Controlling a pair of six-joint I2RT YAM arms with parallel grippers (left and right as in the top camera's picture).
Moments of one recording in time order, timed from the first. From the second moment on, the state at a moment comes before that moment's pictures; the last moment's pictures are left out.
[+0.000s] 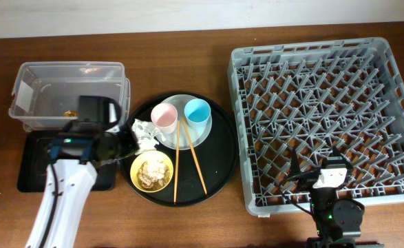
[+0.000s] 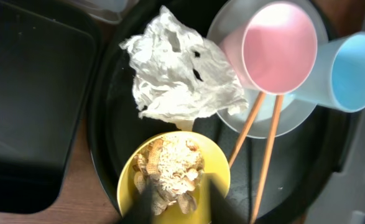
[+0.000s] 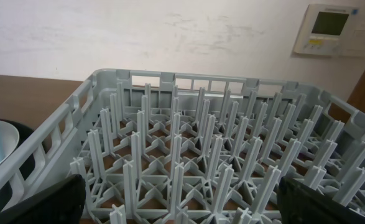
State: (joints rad) left arm -0.07 1.30 1.08 -0.94 0.13 -0.43; right arm -0.02 0.01 0.01 -0.07 -0.01 -0.08
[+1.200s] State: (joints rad) left arm -0.16 1.46 1.17 -0.71 -0.09 -0.56; right arm -0.02 0.01 0.01 -0.07 -0.01 -0.08
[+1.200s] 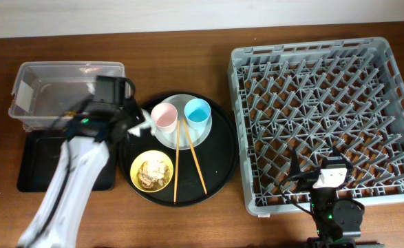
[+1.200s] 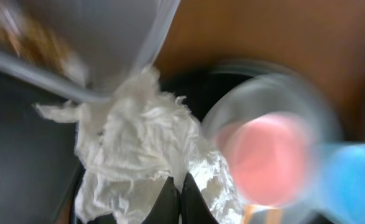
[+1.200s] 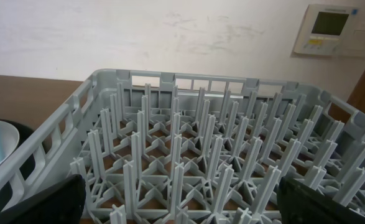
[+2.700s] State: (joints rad) left arm -0.48 1.33 0.72 -0.58 0.02 -0.41; right arm -0.02 0.01 0.01 -0.07 -0.01 -0.08
